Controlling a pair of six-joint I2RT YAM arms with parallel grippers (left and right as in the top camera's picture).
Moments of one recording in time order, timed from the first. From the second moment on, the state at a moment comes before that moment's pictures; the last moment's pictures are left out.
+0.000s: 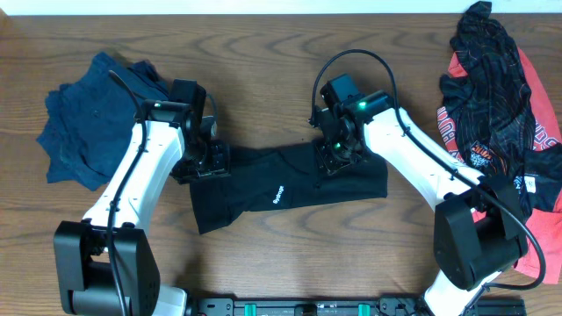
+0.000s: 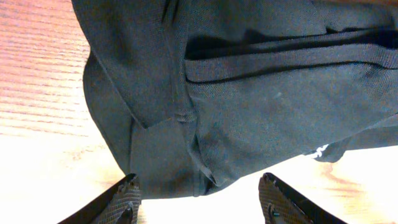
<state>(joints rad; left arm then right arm) -0.13 1.64 1.21 -1.14 0.18 -0.25 0.48 1.86 1.39 -0.99 -0.23 0.06</state>
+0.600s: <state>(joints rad) -0.13 1.64 1.21 -1.14 0.18 -0.25 0.44 1.86 1.36 -0.99 0.02 0.20</state>
